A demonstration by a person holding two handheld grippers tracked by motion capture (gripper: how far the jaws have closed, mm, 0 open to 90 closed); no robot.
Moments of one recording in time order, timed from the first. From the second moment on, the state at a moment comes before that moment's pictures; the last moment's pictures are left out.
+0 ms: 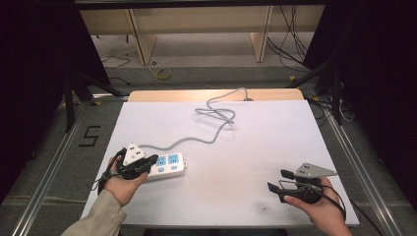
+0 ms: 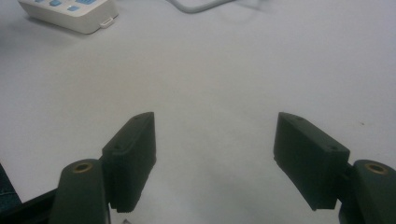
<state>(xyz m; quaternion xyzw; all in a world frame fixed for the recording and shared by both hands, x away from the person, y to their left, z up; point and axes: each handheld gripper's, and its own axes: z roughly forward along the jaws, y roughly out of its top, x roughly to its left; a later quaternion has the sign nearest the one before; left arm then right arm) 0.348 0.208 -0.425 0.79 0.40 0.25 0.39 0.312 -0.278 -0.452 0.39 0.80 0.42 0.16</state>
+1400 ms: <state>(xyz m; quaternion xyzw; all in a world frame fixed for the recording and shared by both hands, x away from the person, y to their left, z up) 0.355 0.220 -0.428 0.79 0.43 0.24 0.37 0.312 -0.279 -0.452 0.40 0.80 0.42 0.16</state>
